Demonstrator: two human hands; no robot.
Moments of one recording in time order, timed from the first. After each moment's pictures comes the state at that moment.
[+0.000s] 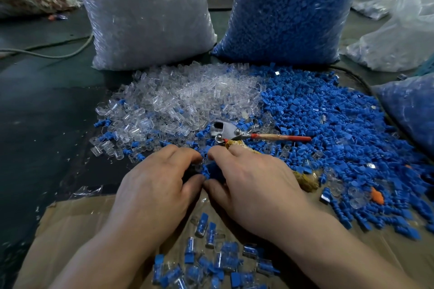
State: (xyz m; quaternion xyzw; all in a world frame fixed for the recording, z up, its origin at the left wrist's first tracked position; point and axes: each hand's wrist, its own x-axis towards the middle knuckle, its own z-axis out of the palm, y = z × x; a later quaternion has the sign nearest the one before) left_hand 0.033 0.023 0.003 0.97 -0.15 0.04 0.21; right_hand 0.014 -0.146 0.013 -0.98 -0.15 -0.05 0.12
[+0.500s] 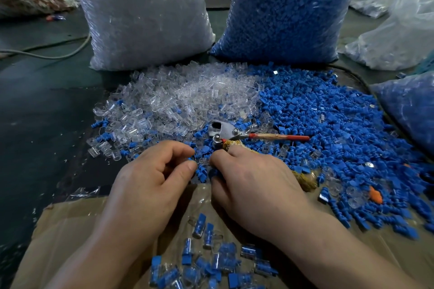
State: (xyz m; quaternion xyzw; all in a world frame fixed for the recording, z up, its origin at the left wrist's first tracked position) left_hand 0.028 0.028 -0.003 0.88 -0.08 0.05 0.46; right_hand 0.014 -0.148 0.018 -0.98 -0.14 -0.04 0.12
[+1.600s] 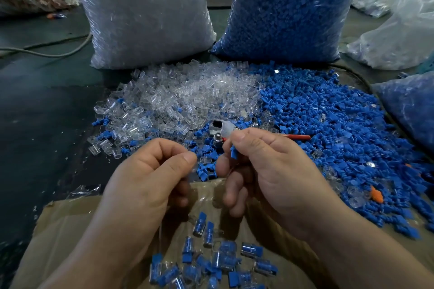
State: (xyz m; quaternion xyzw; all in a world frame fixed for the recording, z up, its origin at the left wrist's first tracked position) left_hand 0.020 0.021 0.011 0.71 0.02 -0.07 0.70; right_hand 0.007 -0.161 0.031 -0.56 0.02 0.15 0.81
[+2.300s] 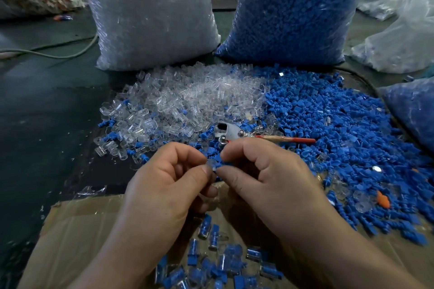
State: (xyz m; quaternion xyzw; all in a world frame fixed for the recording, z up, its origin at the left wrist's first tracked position) left_hand 0.017 0.012 0.009 0.73 -0.02 -0.06 0.68; right_hand 0.003 -0.158 0.023 -0.89 -0.08 -0.09 0.44
